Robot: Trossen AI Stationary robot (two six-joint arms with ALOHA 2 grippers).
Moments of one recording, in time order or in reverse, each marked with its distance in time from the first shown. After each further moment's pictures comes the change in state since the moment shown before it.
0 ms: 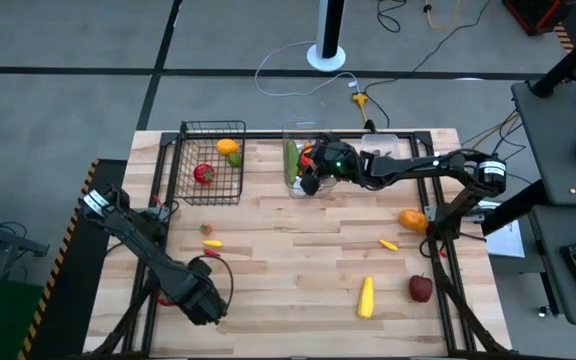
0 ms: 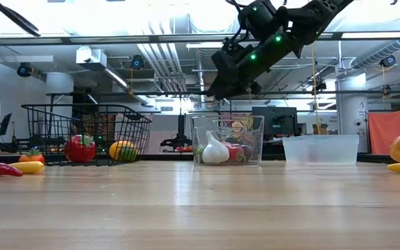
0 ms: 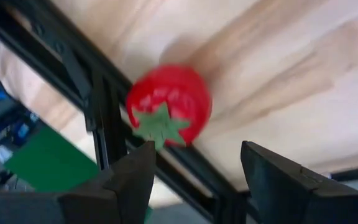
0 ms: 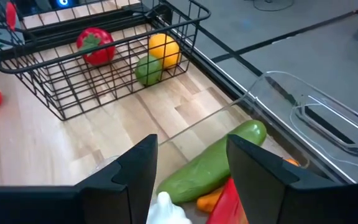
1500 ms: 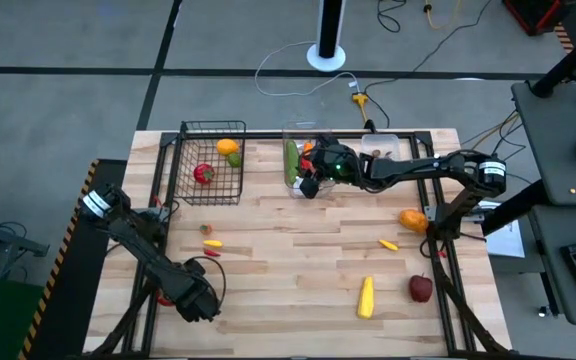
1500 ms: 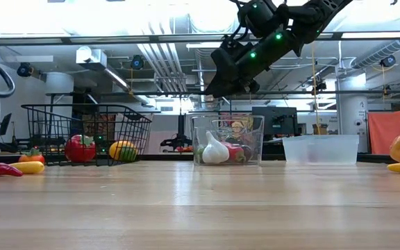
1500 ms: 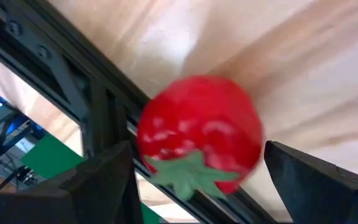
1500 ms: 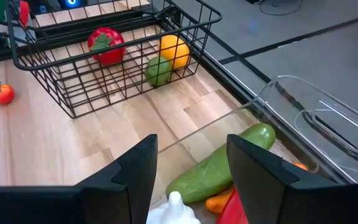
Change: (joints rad) left arm -0.037 0.002 -0.231 0.176 0.072 0.011; right arm 0.021 0.000 0.001 0.006 -0.001 -0.015
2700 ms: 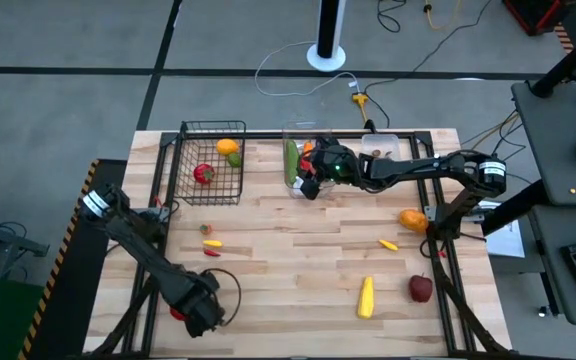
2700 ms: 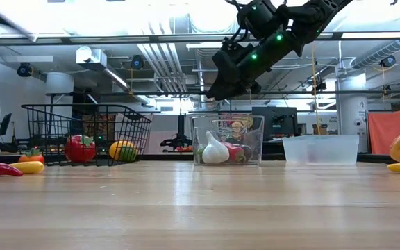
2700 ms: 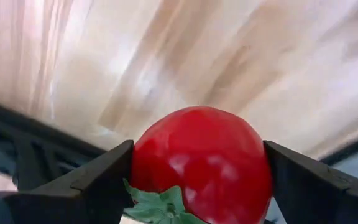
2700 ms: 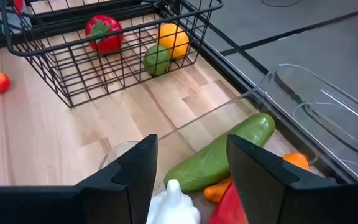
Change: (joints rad) left arm 0.000 -0.001 0.123 0.111 -0.102 0.196; right arm 0.002 0.000 0.000 -0.038 0.000 0.002
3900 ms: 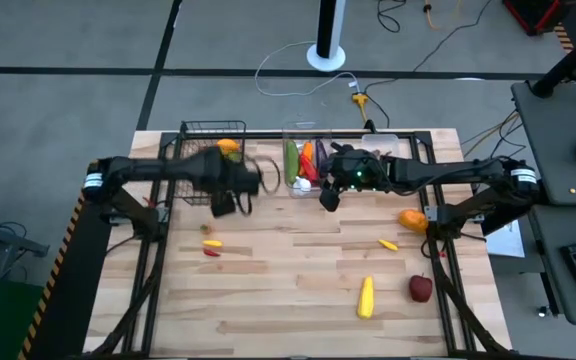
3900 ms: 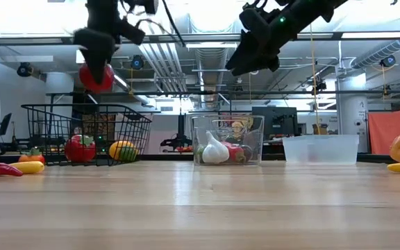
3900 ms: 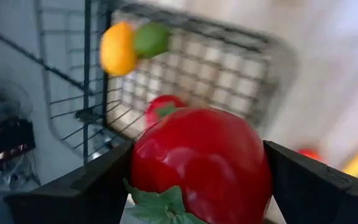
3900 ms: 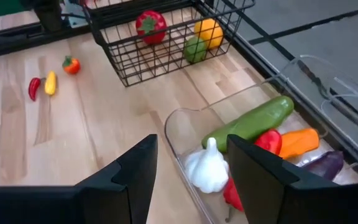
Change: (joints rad) left arm 0.874 -0.110 0.335 -0.477 -0.825 1.131; right arm 0.090 -0.247 0.000 -0.307 -0.050 0.066
